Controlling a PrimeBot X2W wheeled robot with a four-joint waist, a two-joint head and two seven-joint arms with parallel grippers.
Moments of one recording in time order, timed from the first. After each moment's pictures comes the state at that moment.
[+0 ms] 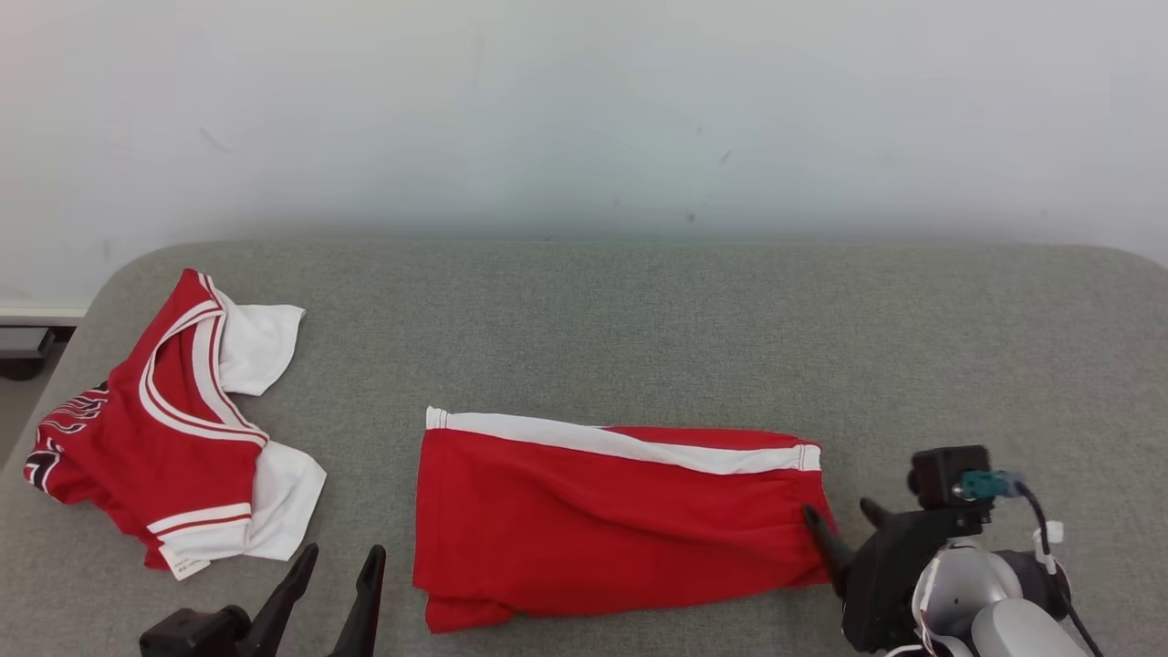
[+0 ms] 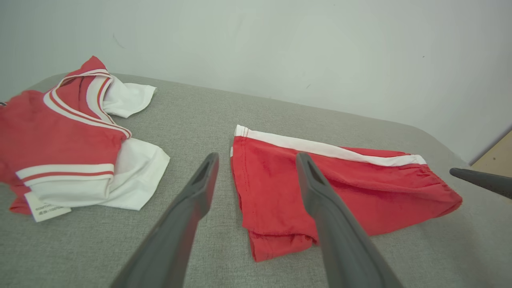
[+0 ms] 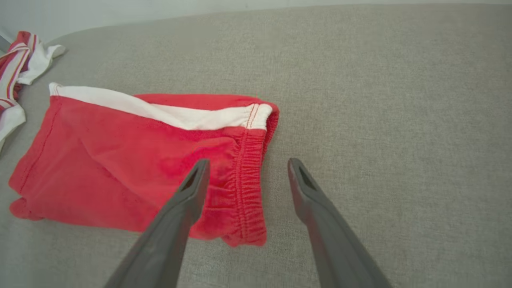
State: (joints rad) left arm 0.05 0.32 -0.39 -0.01 -0.51 0.07 -0.08; right arm -0.14 -0.20 0.24 0.17 0.51 -0.11 0.37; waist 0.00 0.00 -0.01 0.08
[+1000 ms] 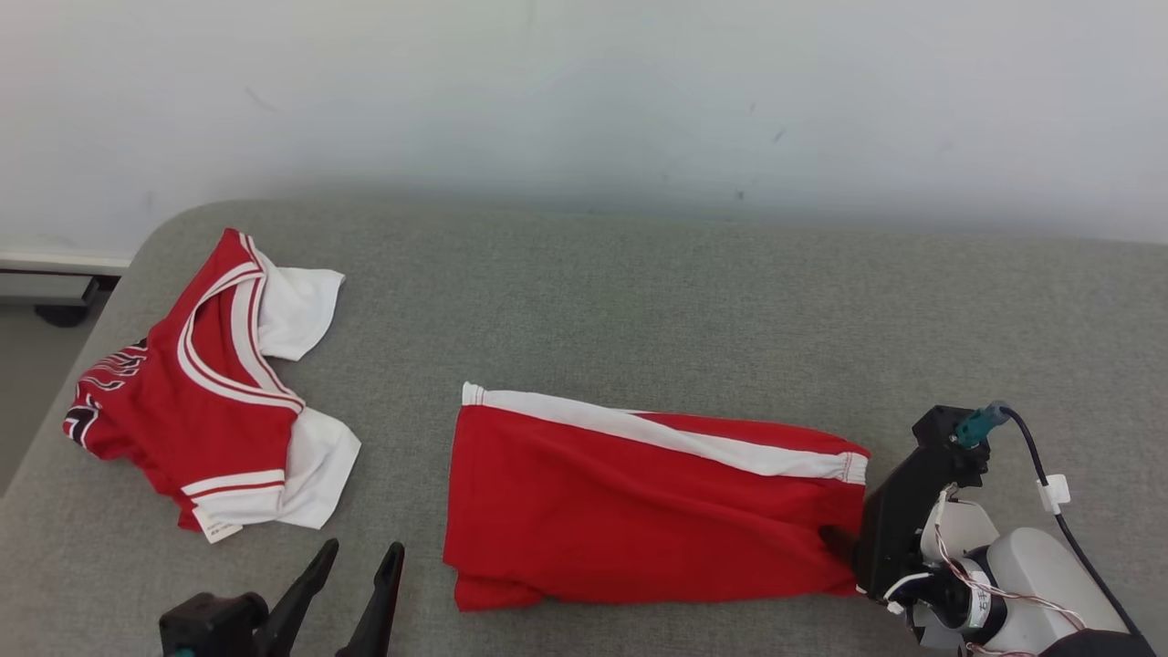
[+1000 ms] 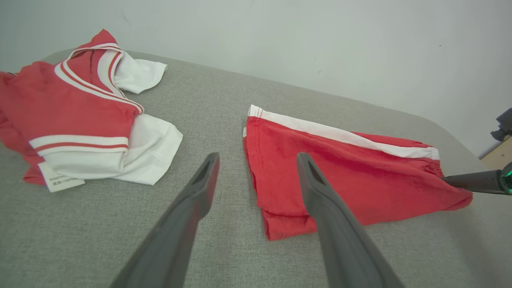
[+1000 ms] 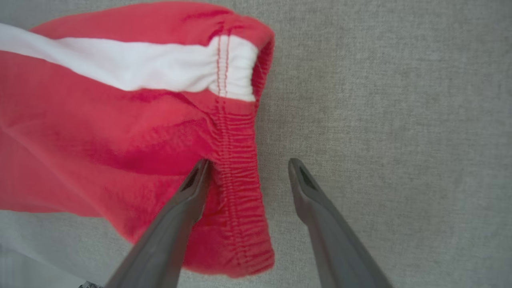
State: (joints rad) left arm 0.03 0.32 -0.41 0.02 -0.52 0.03 -0.05; right arm -0.30 -0.15 0.15 0.39 0.53 -0.12 0.80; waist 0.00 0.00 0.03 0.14
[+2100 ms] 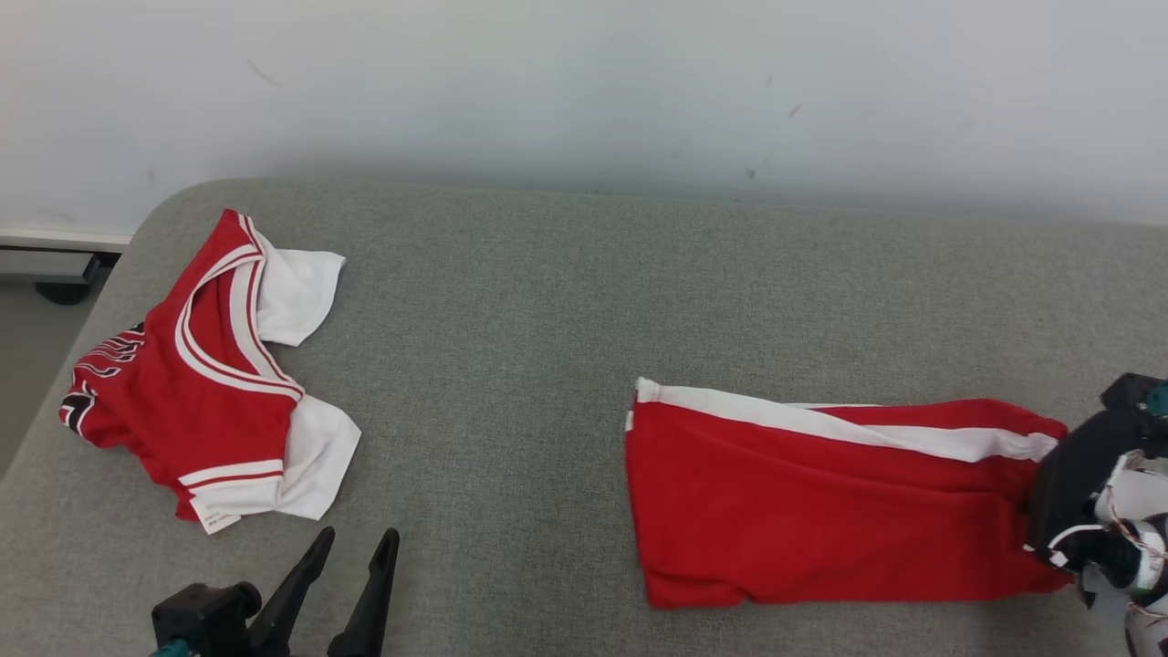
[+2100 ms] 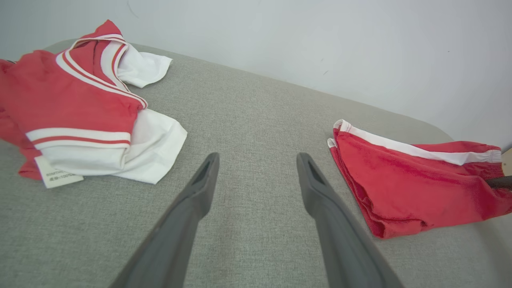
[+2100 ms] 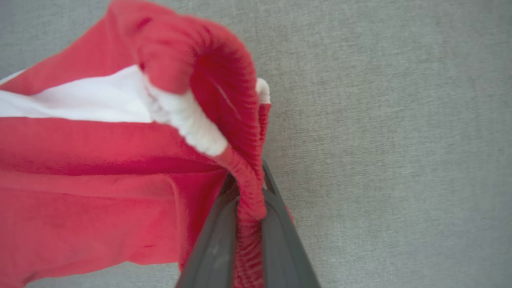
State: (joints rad) left arm 0.00 0.30 -0.40 0.05 -0.54 0.02 -0.07; right arm -0.32 -0.29 -0.06 0.43 0.46 -0.12 0.88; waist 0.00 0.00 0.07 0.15
